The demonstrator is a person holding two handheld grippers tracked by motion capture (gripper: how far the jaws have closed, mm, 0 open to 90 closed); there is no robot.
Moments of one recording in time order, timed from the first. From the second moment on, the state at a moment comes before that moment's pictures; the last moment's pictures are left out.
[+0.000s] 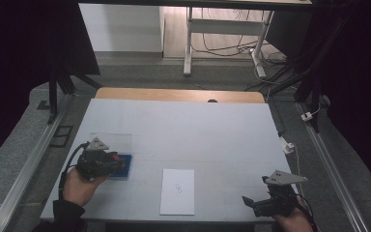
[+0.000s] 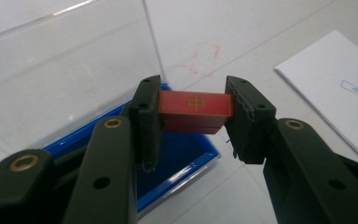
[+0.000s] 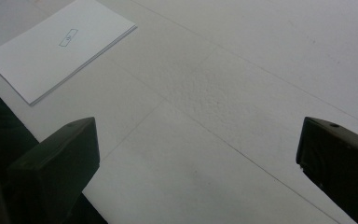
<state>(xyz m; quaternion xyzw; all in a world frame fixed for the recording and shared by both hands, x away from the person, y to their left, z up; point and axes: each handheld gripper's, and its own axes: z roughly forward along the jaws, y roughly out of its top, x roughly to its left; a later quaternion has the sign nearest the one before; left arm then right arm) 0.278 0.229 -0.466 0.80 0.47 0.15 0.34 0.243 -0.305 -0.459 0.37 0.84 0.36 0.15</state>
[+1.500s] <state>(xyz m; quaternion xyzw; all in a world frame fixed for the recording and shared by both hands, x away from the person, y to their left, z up) 0.300 0.253 -0.499 0.80 0.50 0.16 0.27 0.243 -0.304 -0.460 0.36 0.85 0.36 0.15</state>
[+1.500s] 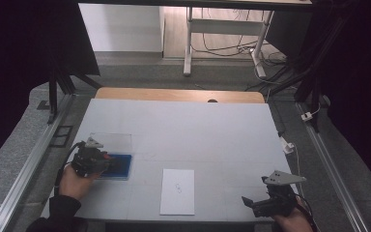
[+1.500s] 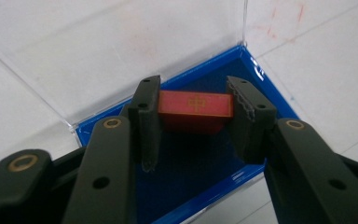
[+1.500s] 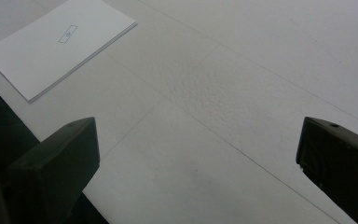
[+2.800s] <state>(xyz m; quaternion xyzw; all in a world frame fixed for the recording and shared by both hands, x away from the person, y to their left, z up) 0.290 0.248 -0.480 0.77 0.50 0.15 0.38 0.243 -0.304 -0.460 0.36 0.85 0.36 0.15</state>
